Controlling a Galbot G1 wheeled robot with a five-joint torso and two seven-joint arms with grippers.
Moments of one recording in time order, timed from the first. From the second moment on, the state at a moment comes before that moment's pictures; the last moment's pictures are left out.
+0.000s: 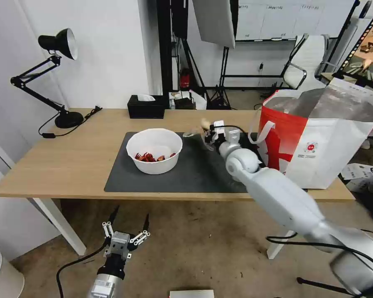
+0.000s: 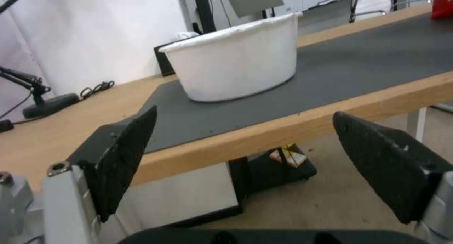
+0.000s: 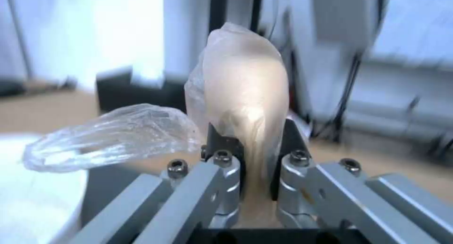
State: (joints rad) left arm 1.77 -1.34 -0.45 -2.08 0.15 -0.27 -0.11; right arm -0.38 0.99 -0.24 1.57 0.73 -0.14 0.29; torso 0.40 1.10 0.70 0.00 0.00
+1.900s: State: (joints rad) left arm 1.73 -1.30 -0.40 -2.07 0.14 -0.27 -0.10; right arm -0.56 0.64 0.13 1.91 0.94 -0.38 0.73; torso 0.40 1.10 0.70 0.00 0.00
